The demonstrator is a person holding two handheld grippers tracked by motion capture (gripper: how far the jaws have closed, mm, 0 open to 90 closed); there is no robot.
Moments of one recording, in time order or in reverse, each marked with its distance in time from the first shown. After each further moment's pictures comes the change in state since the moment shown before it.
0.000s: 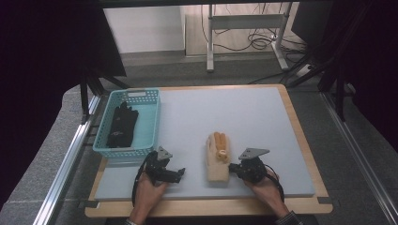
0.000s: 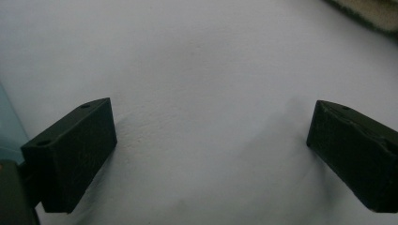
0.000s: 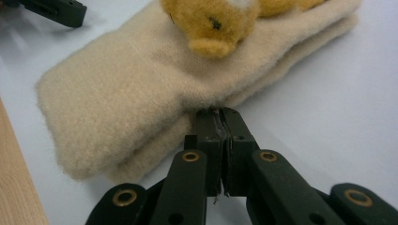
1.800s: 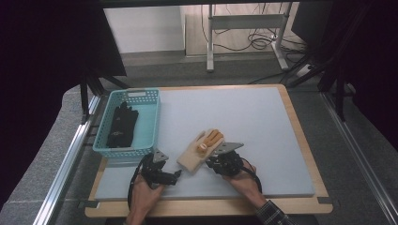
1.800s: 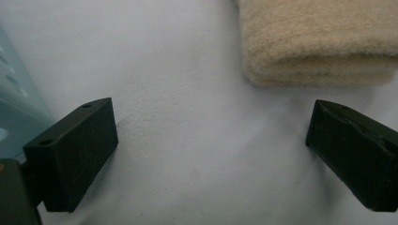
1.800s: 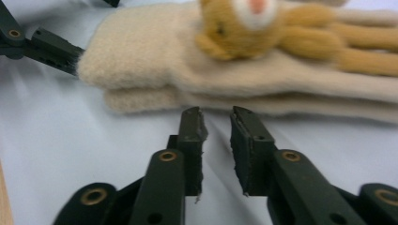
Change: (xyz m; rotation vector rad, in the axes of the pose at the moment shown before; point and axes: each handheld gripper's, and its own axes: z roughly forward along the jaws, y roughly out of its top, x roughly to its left) left arm 0.005 -0.009 -0.009 0.004 0.004 0.001; right arm 0.030 0.044 0.045 -0.015 0.026 -0.076
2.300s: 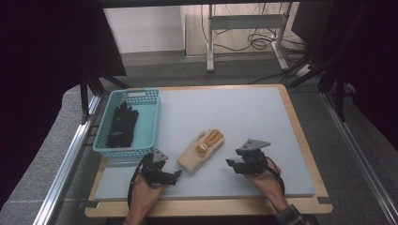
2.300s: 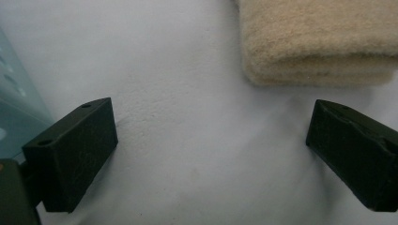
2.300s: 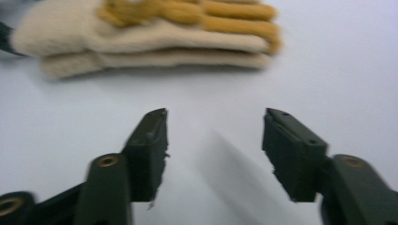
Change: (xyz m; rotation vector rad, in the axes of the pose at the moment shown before) left arm 0.000 0.000 0.000 0.002 -0.004 -0.002; right arm -0.039 -0.025 -0.056 -0.015 -0.142 0.052
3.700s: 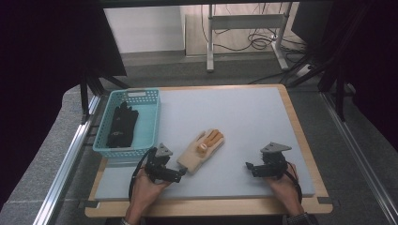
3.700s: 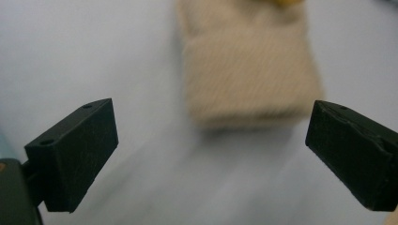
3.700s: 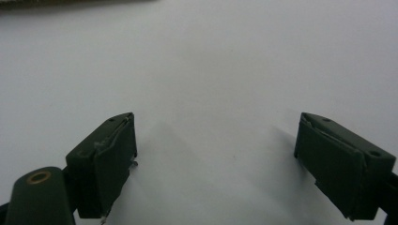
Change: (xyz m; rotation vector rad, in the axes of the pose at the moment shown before) left arm -0.014 0.035 -0.016 -0.020 -0.105 0.022; right arm -0.044 -0.046 -0.016 0.043 -0.139 0.084
